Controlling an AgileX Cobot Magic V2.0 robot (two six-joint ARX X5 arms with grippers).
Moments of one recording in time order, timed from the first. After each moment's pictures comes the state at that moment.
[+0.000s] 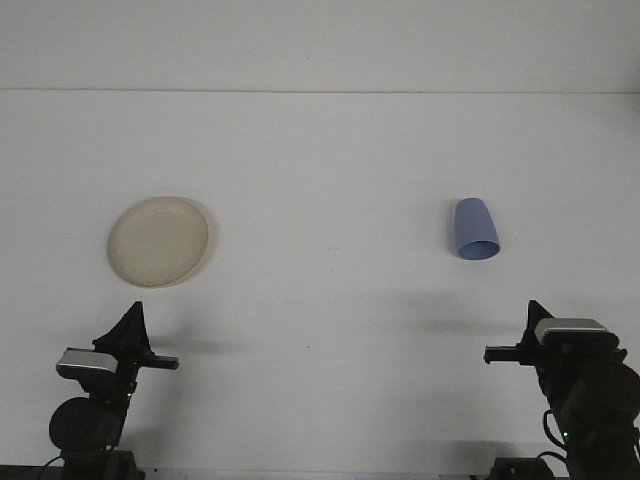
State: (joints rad) left arm -0.04 0.01 0.03 0.17 0.03 -0.02; right arm -0.01 0.45 0.75 -0.65 -0.03 0.04
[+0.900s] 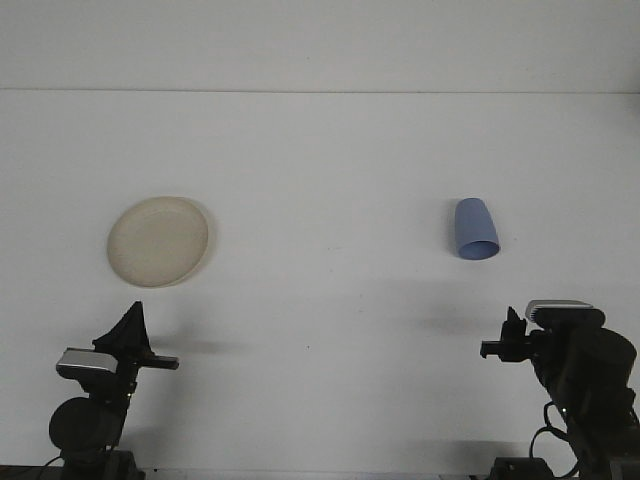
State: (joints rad) left arm -0.04 0.01 0.03 0.17 0.03 -0.02; right arm -0.01 0.59 0.82 -0.80 -0.03 0.04
